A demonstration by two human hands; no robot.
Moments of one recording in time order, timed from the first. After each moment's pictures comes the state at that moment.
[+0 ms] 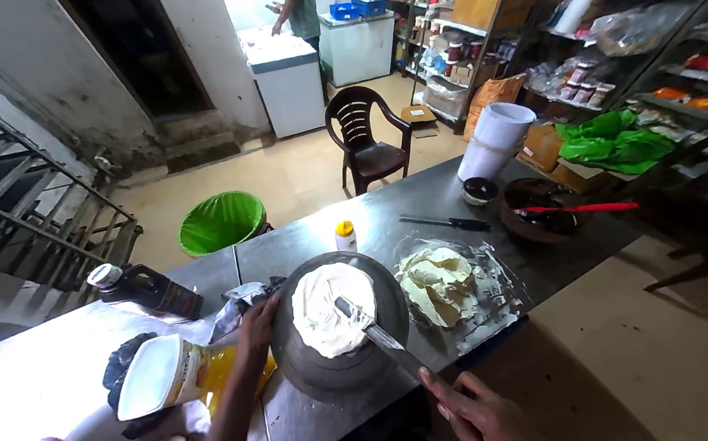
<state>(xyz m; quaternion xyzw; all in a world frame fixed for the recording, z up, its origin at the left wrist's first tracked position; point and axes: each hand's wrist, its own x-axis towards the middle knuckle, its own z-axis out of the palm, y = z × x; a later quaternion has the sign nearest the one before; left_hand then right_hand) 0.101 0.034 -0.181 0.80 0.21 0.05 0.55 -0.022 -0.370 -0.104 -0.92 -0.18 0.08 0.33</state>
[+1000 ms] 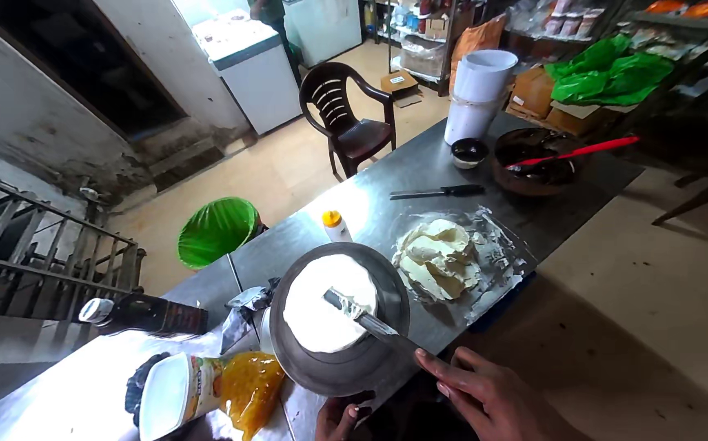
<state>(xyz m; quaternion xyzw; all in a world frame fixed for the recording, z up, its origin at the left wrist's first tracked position) -0.060 -0.070 -0.231 0.60 0.08 -0.10 0.79 -0.016 -0.367 -0.113 -0.90 -0.17 0.10 0.38</state>
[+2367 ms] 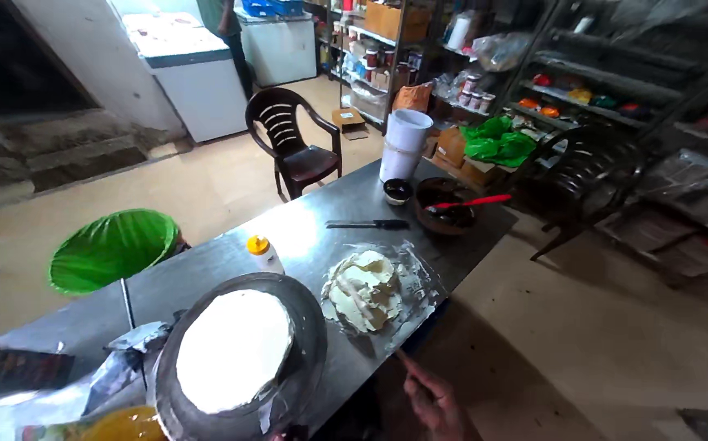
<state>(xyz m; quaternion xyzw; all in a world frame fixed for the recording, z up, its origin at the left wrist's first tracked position) -0.035 -0.129 -0.257 0.53 0.03 0.00 0.85 -0.016 -0.447 -0.213 -0.76 -0.04 -0.05 0.64</state>
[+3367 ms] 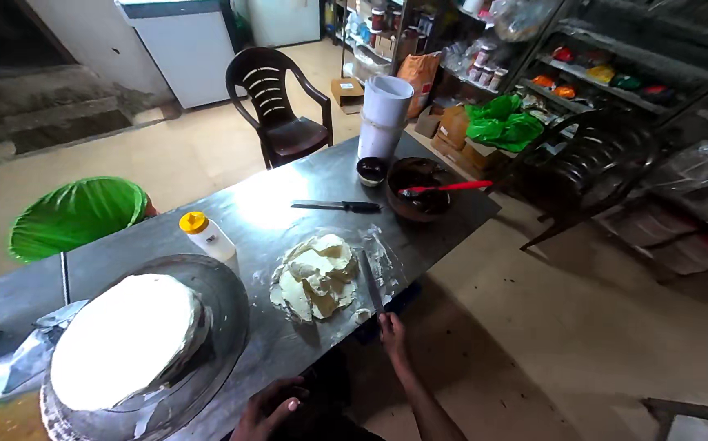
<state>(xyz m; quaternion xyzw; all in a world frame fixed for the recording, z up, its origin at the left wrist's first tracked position) -0.002 -0.228 -0.267 0.69 -0.03 -0.25 0.68 0.075 -0.563 -0.409 -0.81 0.18 -0.05 0.56</state>
